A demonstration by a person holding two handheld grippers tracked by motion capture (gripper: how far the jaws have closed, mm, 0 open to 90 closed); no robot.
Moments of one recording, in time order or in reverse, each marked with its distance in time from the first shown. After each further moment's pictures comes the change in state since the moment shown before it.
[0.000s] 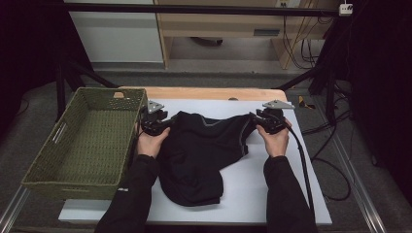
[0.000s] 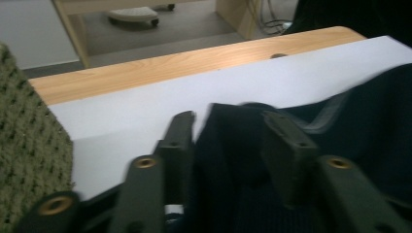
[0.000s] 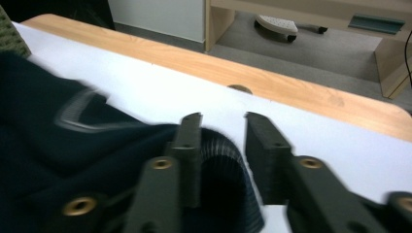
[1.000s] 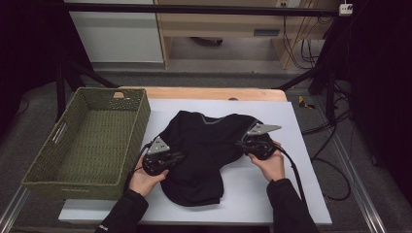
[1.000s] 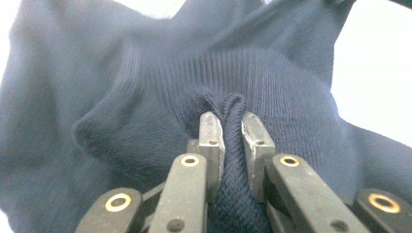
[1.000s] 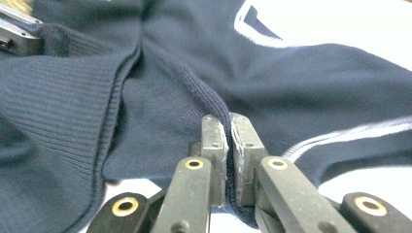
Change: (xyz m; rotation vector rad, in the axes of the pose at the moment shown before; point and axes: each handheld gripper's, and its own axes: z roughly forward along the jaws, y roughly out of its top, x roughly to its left) left arm -0.041 -0.072 -0.056 0.087 -0.386 0.137; right arm 0.053 -0.038 -0.035 0.159 0.350 -0.145
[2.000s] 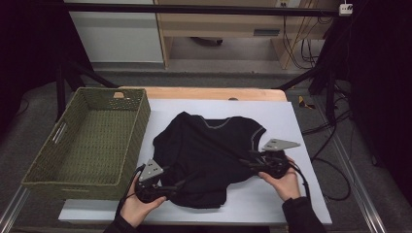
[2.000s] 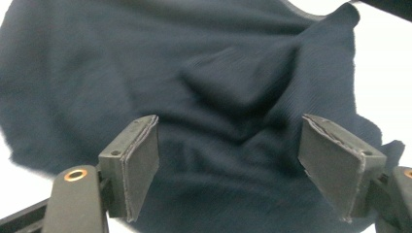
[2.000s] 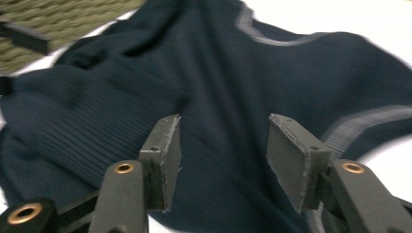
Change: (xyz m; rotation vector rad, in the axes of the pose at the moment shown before) left arm -0.041 -0.044 -0.030 0.038 0.118 -0.053; right arm 0.024 -0.031 -0.037 -0.047 0.046 0.067
